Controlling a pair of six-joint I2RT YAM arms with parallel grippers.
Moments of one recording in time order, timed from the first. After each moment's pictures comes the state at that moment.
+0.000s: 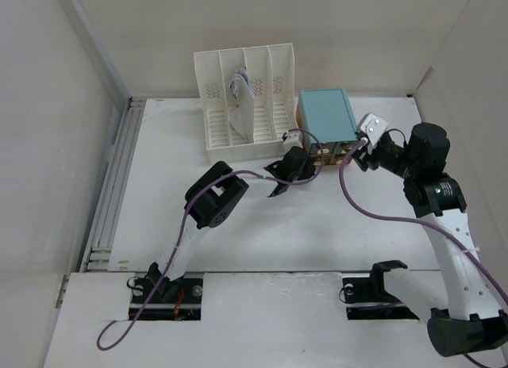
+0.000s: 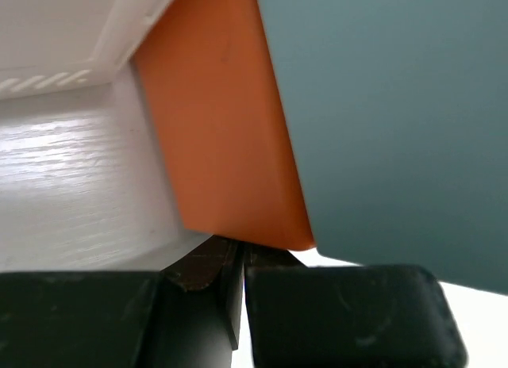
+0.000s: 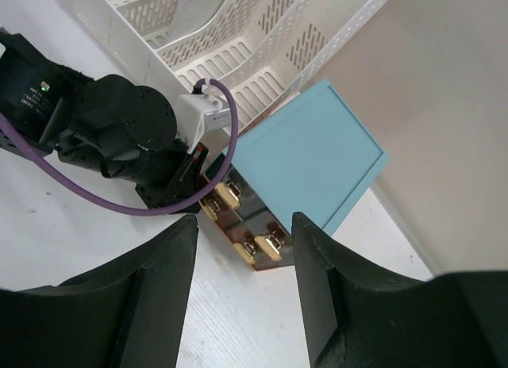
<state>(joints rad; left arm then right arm) -0.85 2.29 1.46 0.35 -0.18 -0.85 0.12 0.93 1.13 -0.49 -0.57 -0.66</state>
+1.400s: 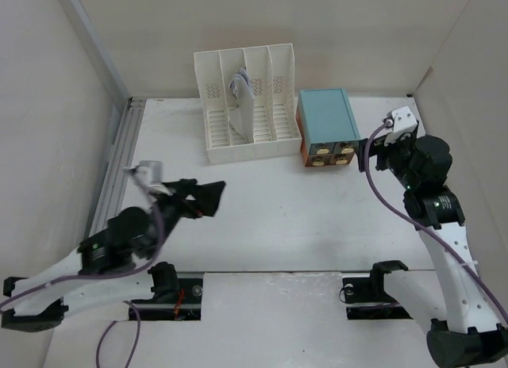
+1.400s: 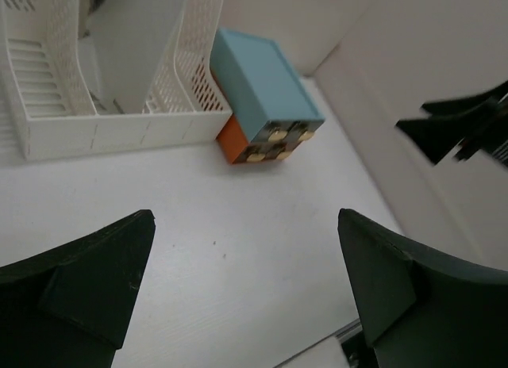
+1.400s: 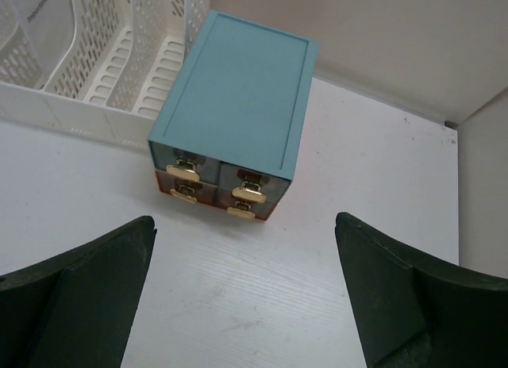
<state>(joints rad) -1.25 0.52 0.87 -0.42 -0.78 -0.57 0.11 0.83 1.01 -0.38 -0.16 -0.22</state>
